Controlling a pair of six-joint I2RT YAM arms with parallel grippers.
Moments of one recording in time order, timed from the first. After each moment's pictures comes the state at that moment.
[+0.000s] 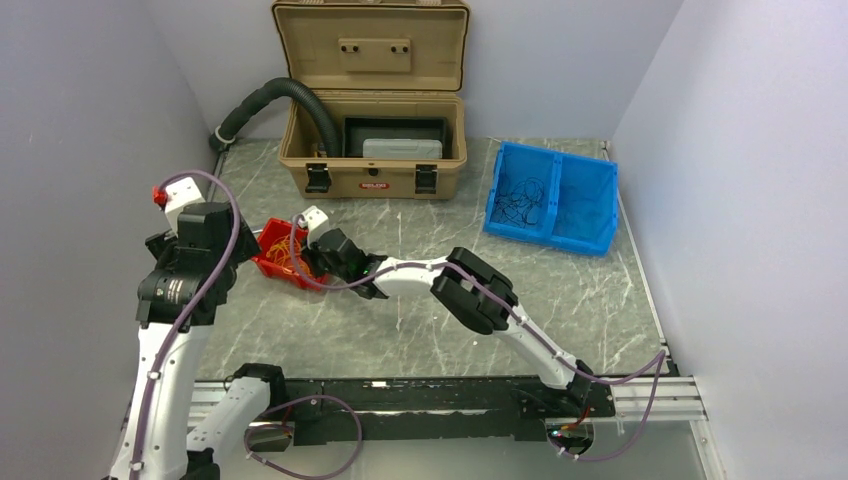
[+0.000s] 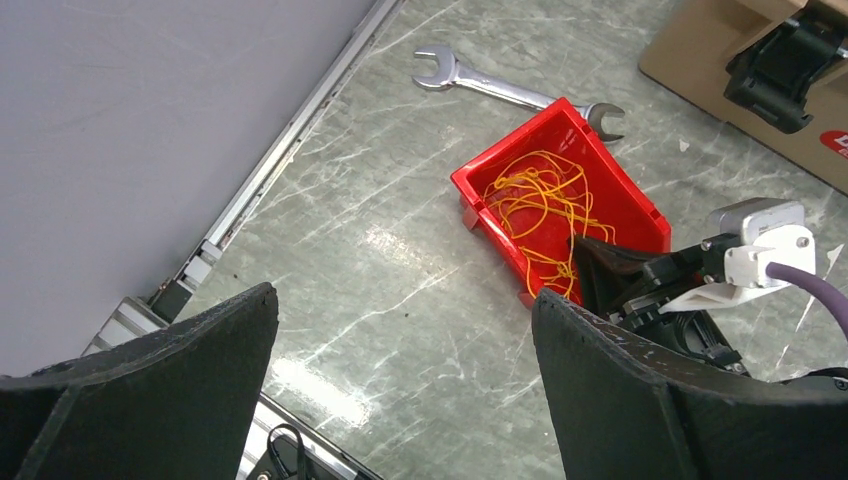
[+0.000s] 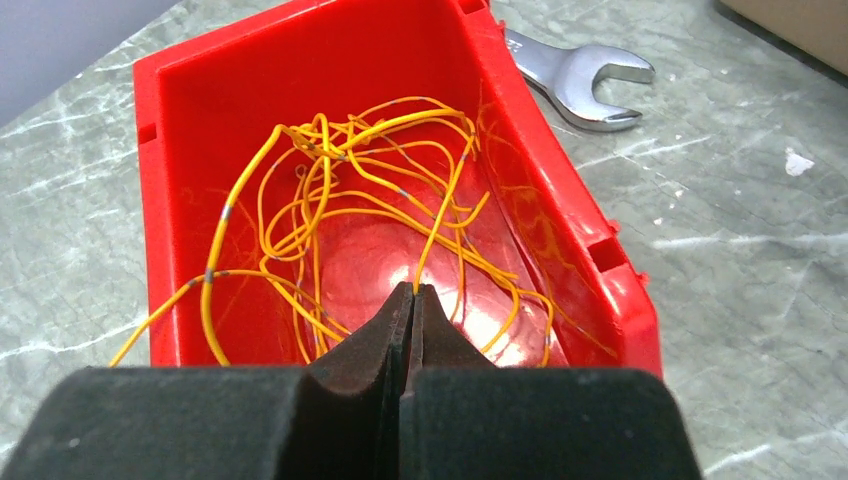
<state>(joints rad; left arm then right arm) -0.10 0.81 1.21 -1.06 -0.58 -0.43 1.08 2.45 1.74 0.43 0.10 0.22</state>
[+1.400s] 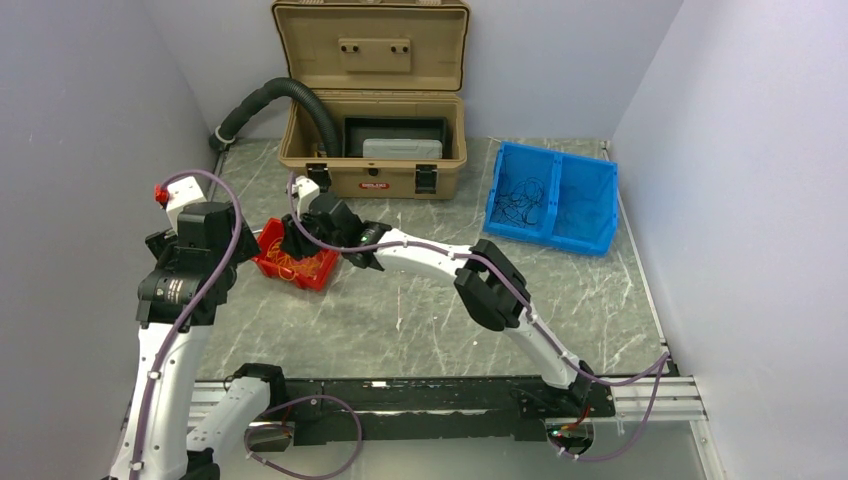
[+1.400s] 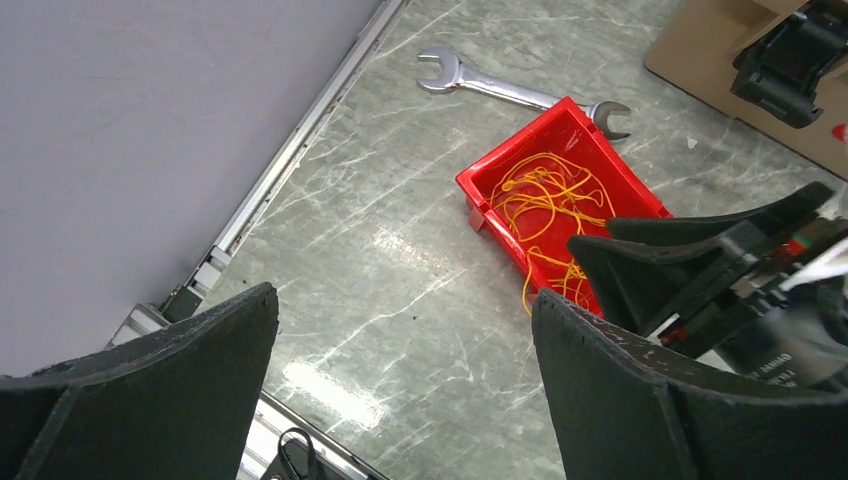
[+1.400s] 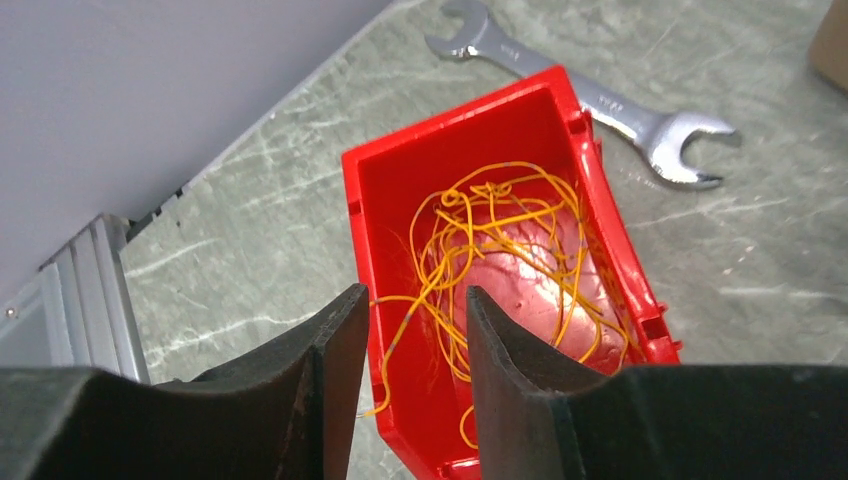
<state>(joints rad) -0.10 0.82 1.21 -1.05 -0.58 -0.40 1.04 2.35 1.97 0.05 -0.12 0.36</state>
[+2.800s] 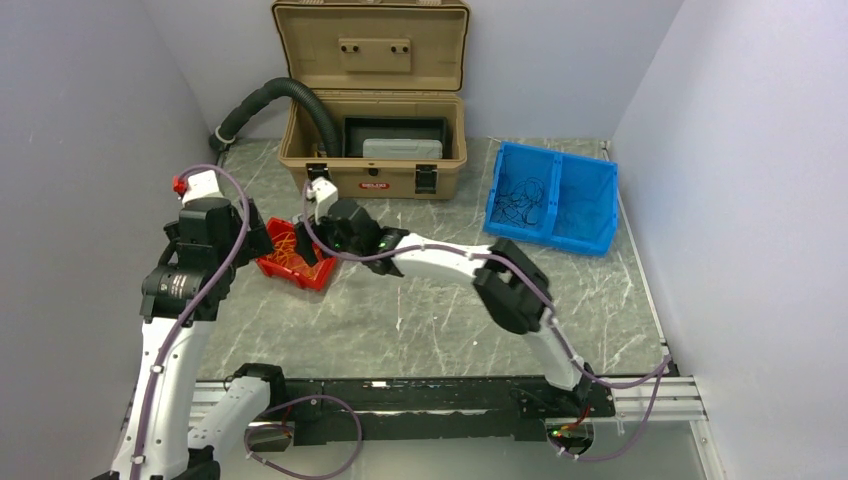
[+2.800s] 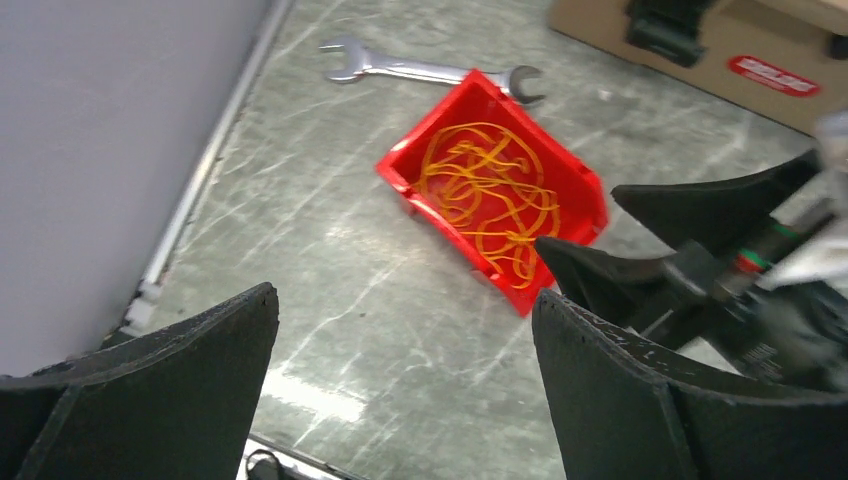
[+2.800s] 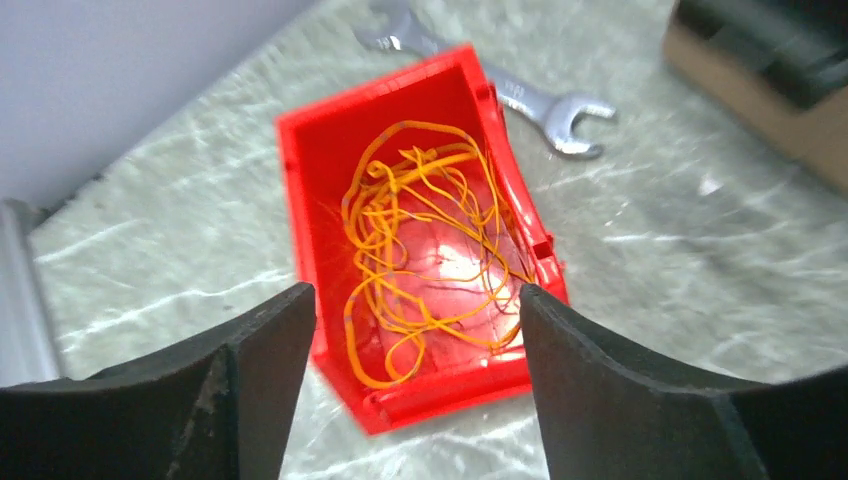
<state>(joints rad) -0.10 0.83 1.19 -1.01 -0.43 -0.34 1.03 2.28 1.77 0.13 -0.02 0.26</state>
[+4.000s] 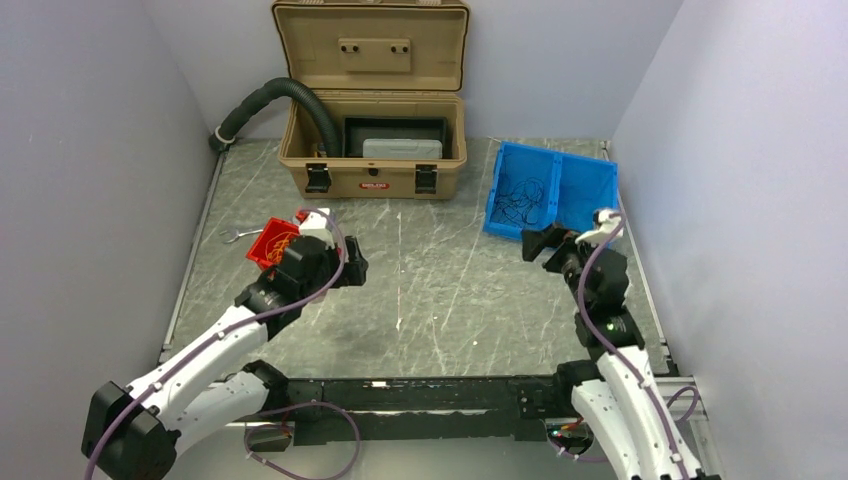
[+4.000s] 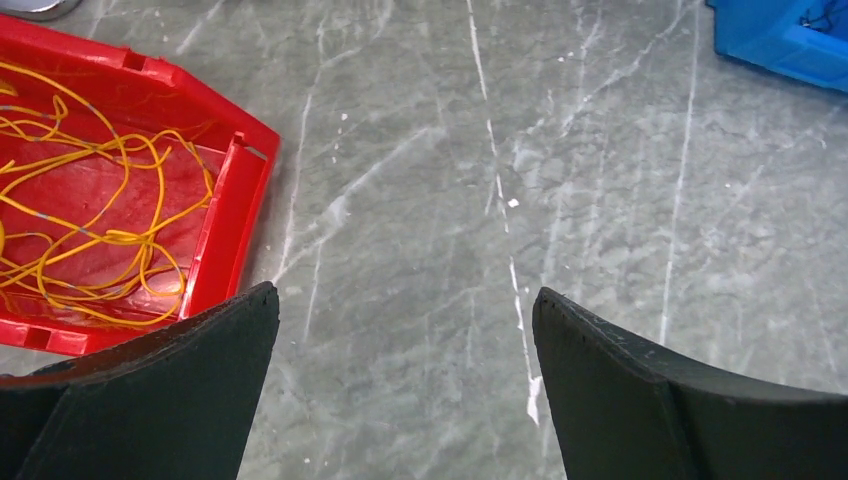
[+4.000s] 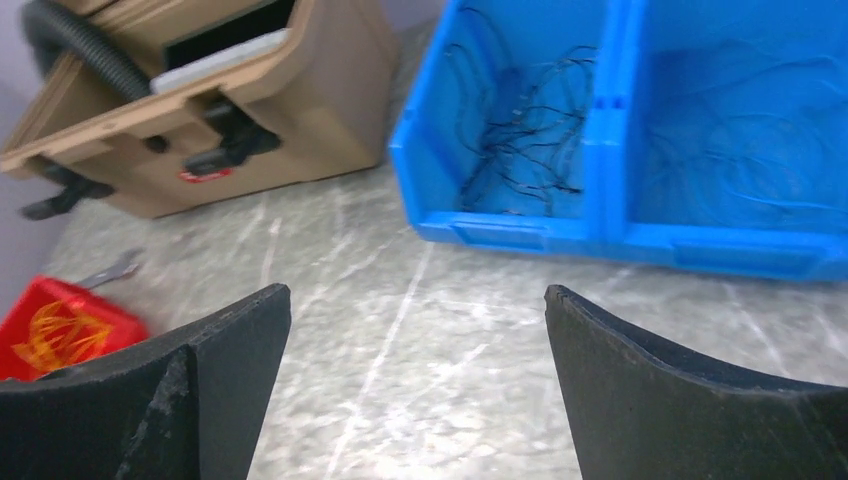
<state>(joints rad) -0.57 0.91 0.62 -0.26 -0.19 -0.47 0.13 0.59 0.50 -0.07 -0.04 0.43</state>
